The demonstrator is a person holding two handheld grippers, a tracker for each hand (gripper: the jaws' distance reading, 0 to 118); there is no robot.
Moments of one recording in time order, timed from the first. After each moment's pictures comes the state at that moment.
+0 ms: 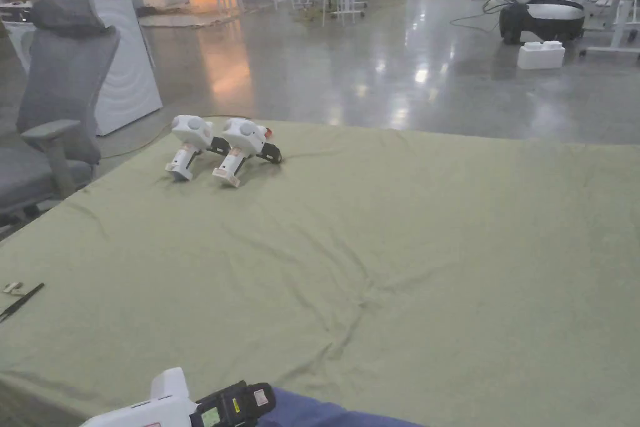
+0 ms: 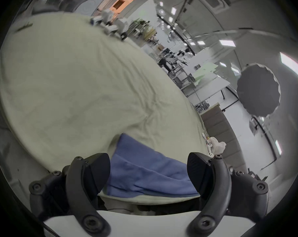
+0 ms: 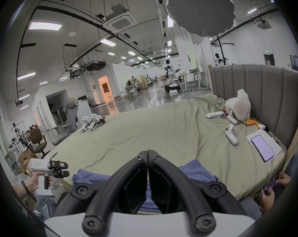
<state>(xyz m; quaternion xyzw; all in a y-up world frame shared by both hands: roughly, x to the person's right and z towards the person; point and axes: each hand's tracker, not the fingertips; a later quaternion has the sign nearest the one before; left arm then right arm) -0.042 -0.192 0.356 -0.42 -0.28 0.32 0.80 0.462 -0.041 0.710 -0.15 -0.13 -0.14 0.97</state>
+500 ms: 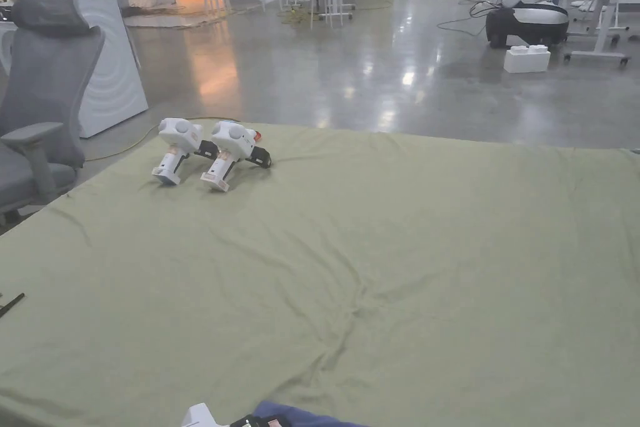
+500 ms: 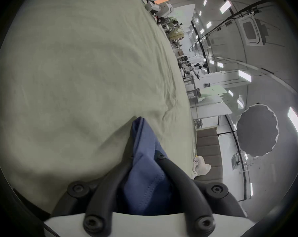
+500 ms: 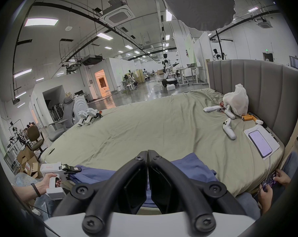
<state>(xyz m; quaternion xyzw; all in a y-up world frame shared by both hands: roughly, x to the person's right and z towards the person) 0.011 -0.238 0.364 -0.45 -0.23 0.46 0.73 0.463 -0.045 0.709 -0.17 -0.14 -0.14 0.96</state>
